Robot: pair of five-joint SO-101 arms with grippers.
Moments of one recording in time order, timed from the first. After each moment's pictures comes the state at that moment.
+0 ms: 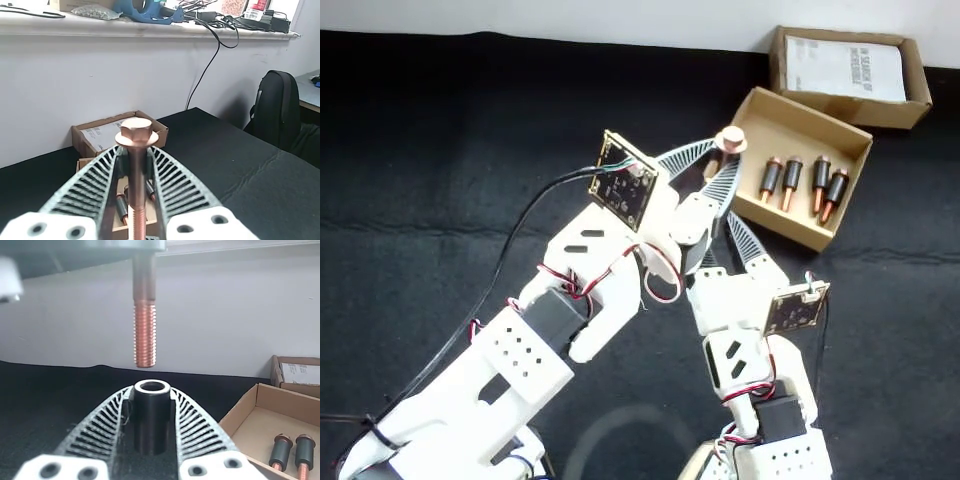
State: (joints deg) left arm 37.9 -41.1 42.9 0.9 10.5; right arm -20.4 -100.0 96.1 6.6 -5.7
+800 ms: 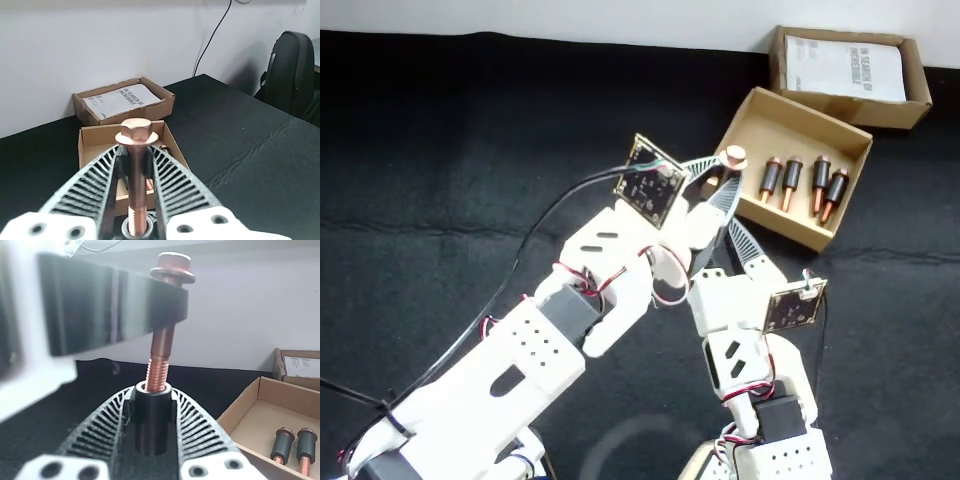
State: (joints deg) left arm 38.1 -36.2 46.2 0.9 8.5; right arm -20.6 -100.0 96.1 8.5 -5.7
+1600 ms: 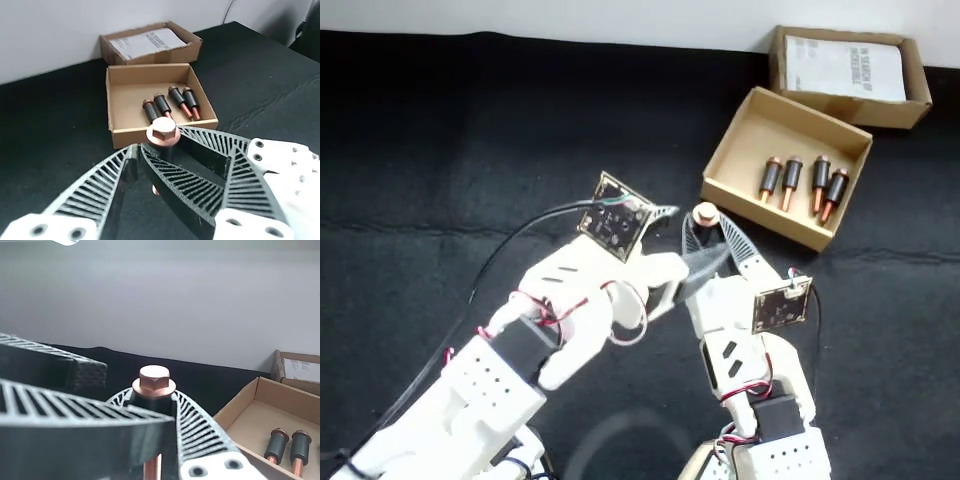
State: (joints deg) left arm 37.9 -52.6 53.4 31.8 5.2; right arm -20.8 -100.0 96.1 8.9 -1.8
